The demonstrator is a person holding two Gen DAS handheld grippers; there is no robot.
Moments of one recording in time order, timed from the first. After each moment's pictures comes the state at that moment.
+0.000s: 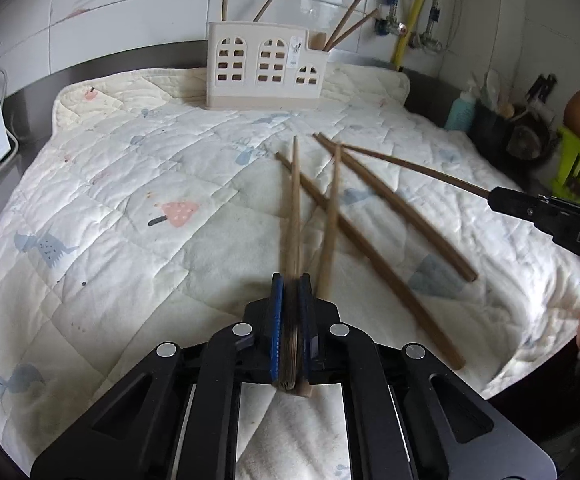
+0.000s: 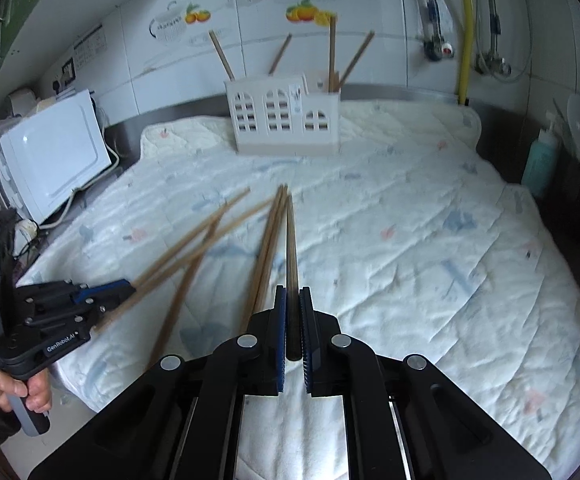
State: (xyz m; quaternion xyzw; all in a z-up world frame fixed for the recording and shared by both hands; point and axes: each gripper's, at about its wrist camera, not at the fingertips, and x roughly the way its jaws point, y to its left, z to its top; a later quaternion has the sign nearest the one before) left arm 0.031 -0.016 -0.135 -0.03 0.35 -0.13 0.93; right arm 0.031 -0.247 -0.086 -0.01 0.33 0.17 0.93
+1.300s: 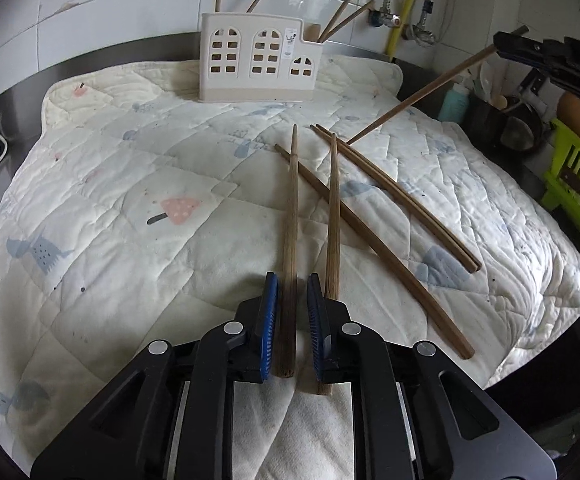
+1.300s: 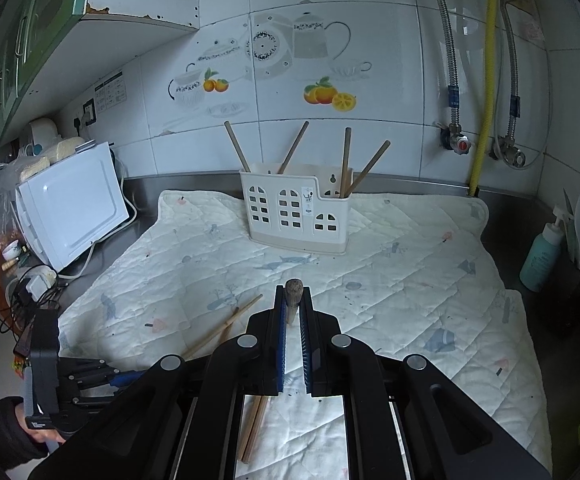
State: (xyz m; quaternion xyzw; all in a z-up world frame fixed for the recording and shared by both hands) left arm 0.035 -0.009 -0.143 -0.01 0.36 -0.15 0.92; right arm 0.066 -0.252 0.010 -0.02 0.26 0.21 0.94
